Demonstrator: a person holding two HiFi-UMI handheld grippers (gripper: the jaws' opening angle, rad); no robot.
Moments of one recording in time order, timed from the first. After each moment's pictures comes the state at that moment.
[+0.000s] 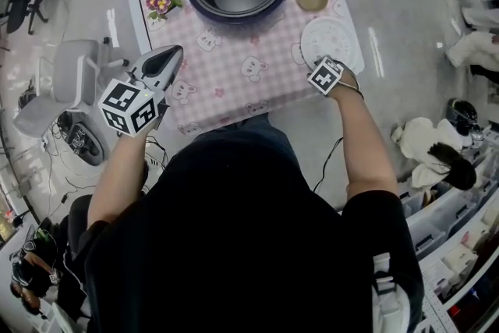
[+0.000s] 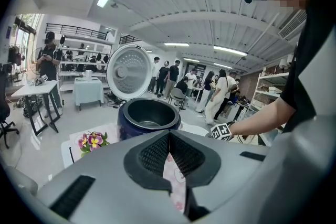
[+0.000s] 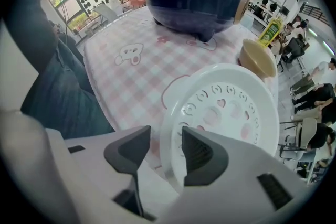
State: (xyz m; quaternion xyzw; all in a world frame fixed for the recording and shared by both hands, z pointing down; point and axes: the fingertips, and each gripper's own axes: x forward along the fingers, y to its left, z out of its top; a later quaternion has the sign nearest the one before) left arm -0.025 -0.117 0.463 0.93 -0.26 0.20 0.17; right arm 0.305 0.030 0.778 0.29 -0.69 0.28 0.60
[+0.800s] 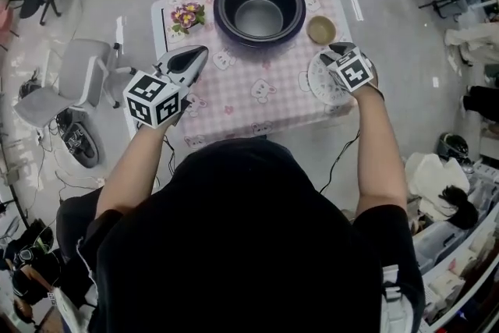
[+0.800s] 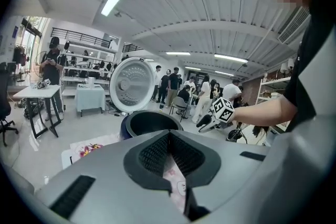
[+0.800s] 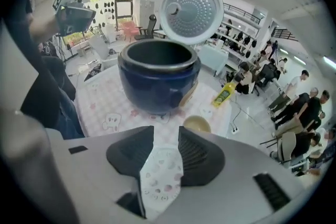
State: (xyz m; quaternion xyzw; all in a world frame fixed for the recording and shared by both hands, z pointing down) left arm -0.023 -0.140 0.433 0.93 -0.27 0.16 0.17; right arm 0.302 -0.117 0.596 0.40 -0.75 0.17 0.49
